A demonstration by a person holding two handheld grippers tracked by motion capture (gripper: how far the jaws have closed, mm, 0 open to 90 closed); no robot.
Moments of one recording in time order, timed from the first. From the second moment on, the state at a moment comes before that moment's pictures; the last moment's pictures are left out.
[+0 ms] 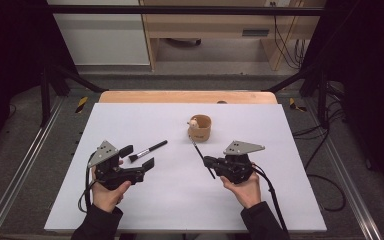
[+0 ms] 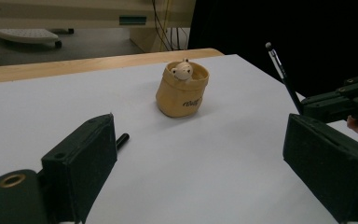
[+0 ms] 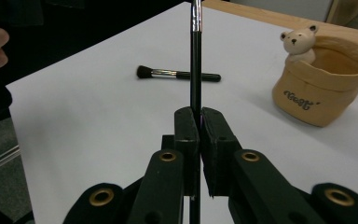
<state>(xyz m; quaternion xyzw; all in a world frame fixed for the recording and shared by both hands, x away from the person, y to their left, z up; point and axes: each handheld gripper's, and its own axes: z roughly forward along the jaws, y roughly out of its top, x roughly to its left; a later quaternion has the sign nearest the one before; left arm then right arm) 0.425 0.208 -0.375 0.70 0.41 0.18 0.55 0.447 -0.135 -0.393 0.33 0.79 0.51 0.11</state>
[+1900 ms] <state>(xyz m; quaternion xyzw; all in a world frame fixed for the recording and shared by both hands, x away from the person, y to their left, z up) 0.440 0.132 -0.383 0.65 0.42 0.07 0.62 0.429 -0.103 -0.394 0.30 0.77 0.55 0.11</state>
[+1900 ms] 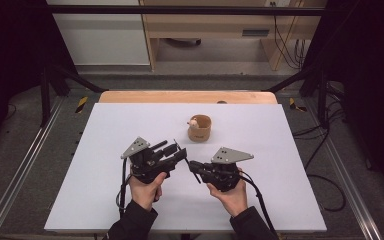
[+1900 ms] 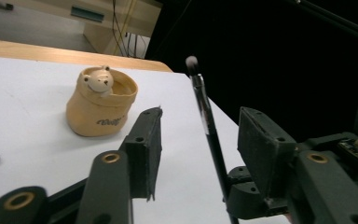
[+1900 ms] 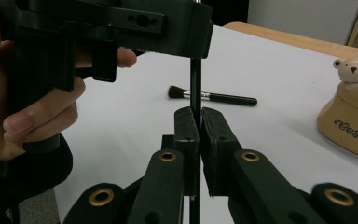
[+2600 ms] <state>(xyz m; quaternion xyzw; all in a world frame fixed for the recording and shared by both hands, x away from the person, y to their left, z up) 0.435 0.128 -0.383 0.65 0.43 0.06 0.63 0.427 -0.097 -0.395 0.29 0.78 0.55 0.11</state>
